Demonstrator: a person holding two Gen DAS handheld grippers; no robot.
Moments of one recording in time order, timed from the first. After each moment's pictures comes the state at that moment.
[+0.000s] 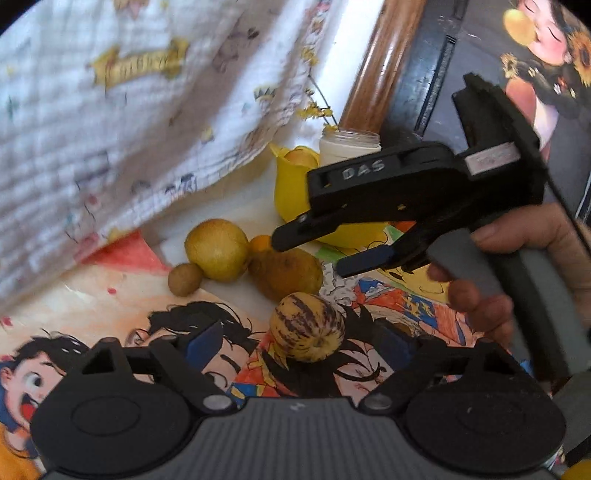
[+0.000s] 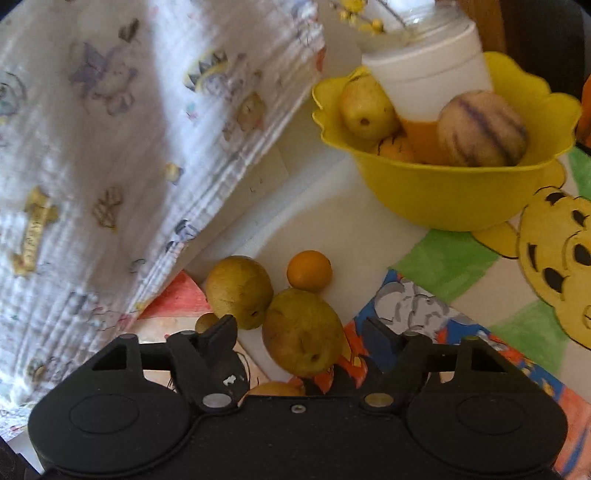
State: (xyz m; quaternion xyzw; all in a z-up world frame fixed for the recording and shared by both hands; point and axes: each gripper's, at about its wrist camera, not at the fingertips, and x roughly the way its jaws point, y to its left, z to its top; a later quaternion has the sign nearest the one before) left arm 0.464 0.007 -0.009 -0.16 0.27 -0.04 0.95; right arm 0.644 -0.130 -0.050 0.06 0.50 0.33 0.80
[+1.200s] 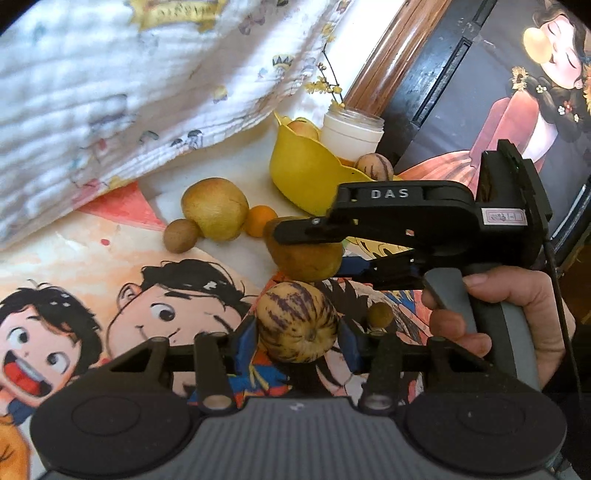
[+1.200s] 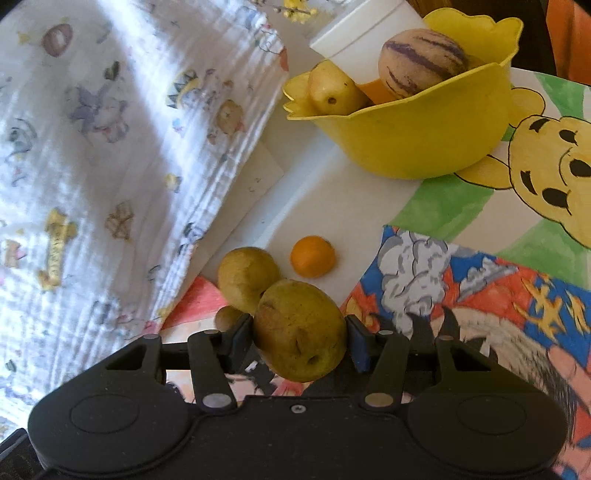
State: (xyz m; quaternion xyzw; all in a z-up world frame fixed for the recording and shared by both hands) left arm 0.454 0.030 -0.013 -0.22 0.31 -0.08 0.92; right arm 0.612 -0.176 -0.069 0.18 0.49 0.34 0.79
